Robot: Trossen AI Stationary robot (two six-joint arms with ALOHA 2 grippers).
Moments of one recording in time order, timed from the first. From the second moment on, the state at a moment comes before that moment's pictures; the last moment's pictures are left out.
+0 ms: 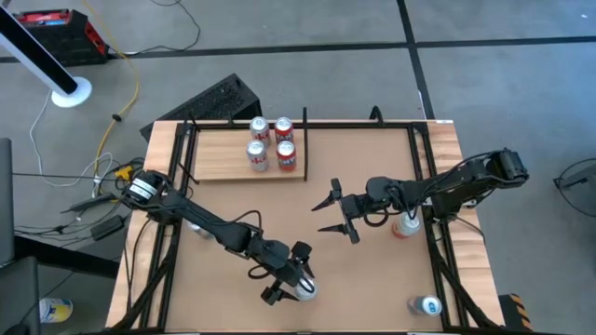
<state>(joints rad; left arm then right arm) -0.40 1.84 1.16 0.19 0.15 0.11 0.11 1.35 0.62 0.63 -0.17 -0.11</state>
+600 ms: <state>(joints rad) -0.40 1.82 1.15 0.19 0.15 0.09 0.11 1.35 0.62 0.63 -0.17 -0.11</state>
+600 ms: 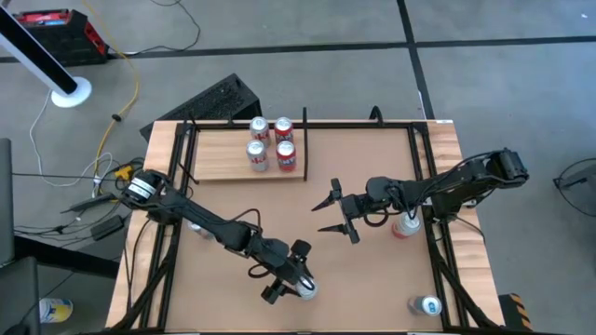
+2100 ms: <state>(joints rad) 0.60 0.68 0.68 -0.52 -0.02 0.22 0.10 1.35 0.62 0.65 -0.17 -0.13</state>
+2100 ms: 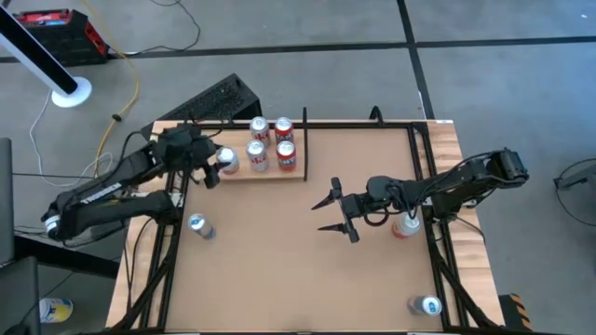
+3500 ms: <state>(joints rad) 0.81 0.78 0.73 -0.48 0.14 0.19 0.10 1.35 0.62 0.61 -0.17 -0.11</state>
